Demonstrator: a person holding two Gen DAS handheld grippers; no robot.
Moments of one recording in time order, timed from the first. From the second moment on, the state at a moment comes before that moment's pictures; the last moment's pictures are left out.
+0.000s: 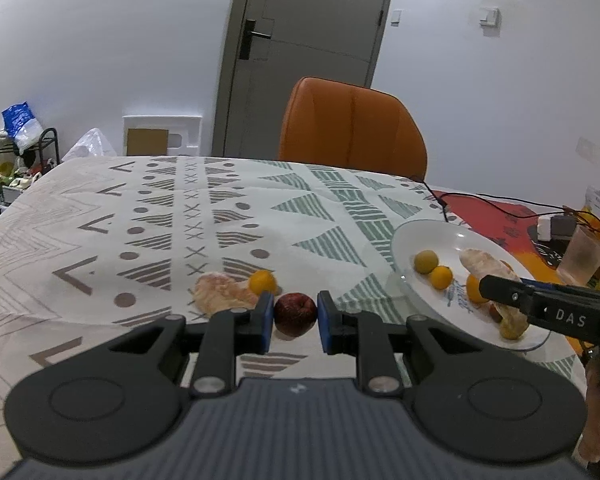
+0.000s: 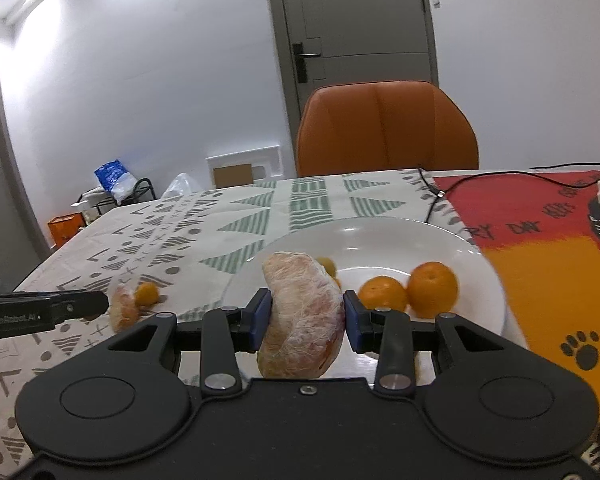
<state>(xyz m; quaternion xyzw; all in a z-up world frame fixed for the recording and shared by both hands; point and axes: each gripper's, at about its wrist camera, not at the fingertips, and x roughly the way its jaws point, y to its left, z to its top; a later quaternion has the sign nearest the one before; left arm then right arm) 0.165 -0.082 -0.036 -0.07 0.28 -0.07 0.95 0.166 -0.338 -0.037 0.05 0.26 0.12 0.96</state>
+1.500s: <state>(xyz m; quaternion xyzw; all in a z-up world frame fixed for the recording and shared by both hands) 0.194 -0.169 -0.022 -0.04 0.28 -0.16 0.95 0.151 -0.377 -0.042 0.09 0.26 0.09 0.96</state>
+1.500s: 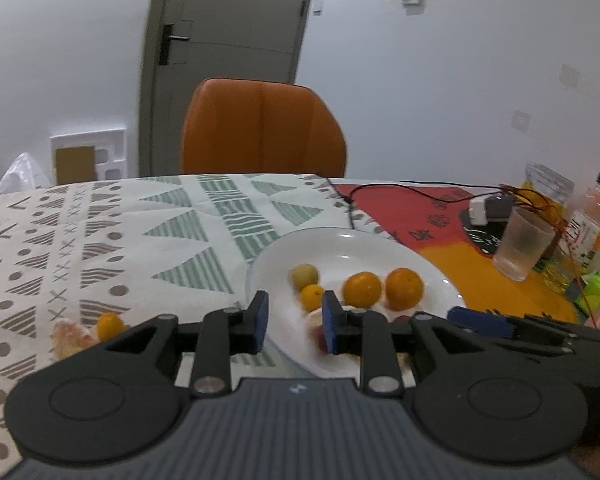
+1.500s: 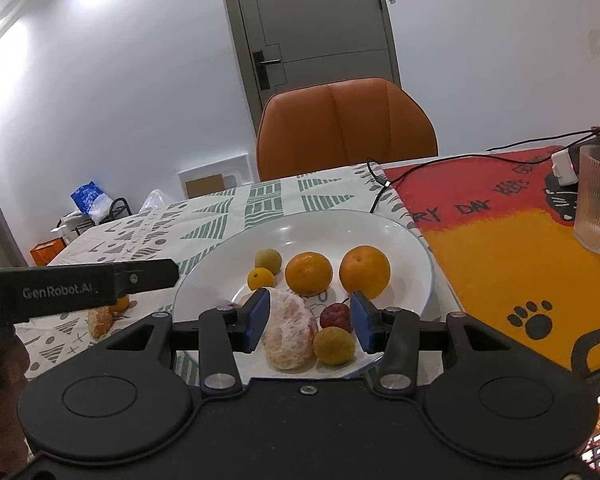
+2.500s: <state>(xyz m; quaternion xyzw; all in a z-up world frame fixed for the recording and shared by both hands) 0.171 -0.045 -0.008 -0.07 0.25 0.01 0.97 0.152 -0.326 -0.028 0.09 0.23 0.15 0.96</state>
